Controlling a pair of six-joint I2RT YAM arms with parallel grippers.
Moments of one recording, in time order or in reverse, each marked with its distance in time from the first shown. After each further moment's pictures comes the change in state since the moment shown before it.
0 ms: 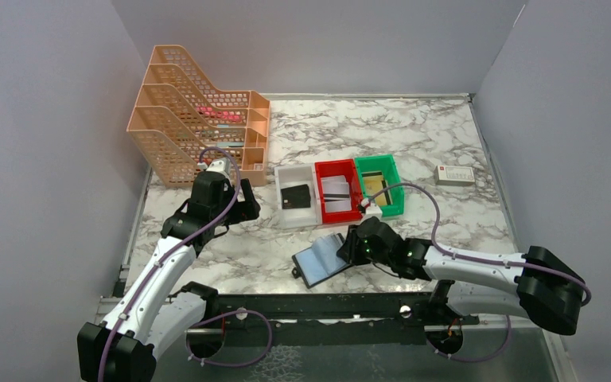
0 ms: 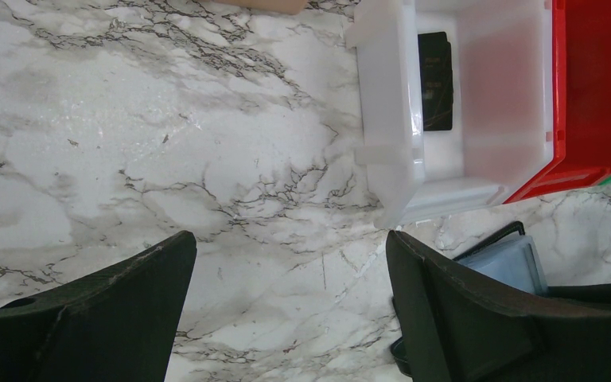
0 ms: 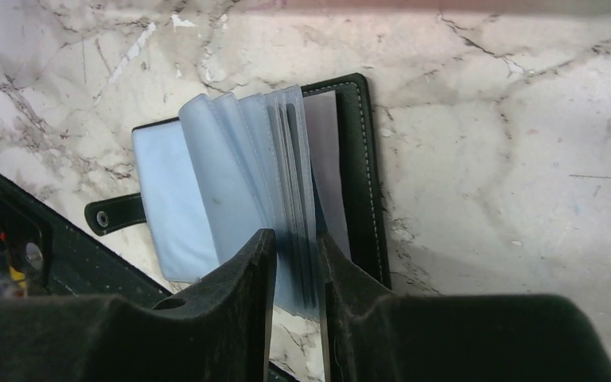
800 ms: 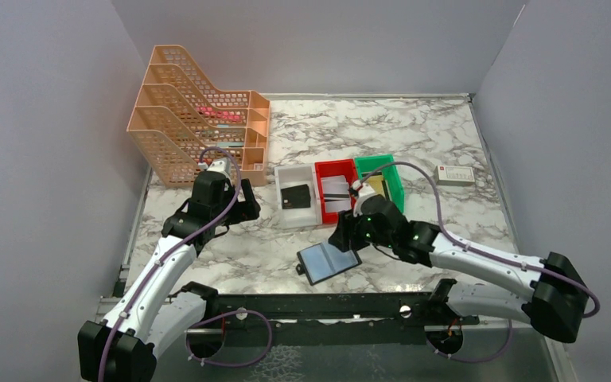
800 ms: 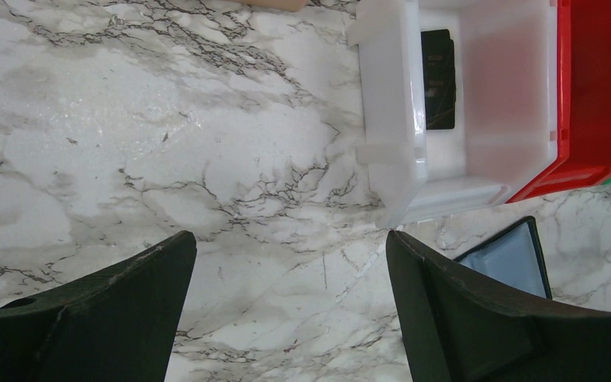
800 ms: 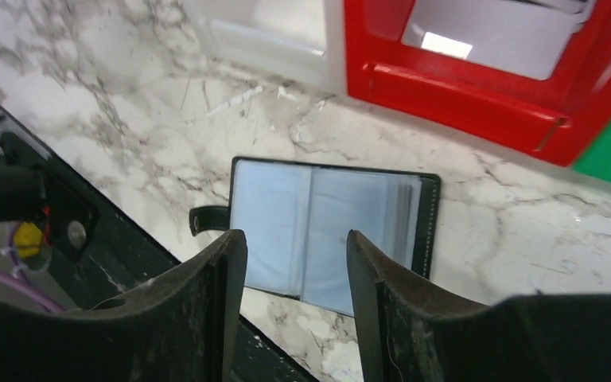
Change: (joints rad) left arm 0.000 0.008 0.000 0.000 0.000 0.000; right arm -0.069 -0.057 0.209 -0.161 -0.113 -0.253
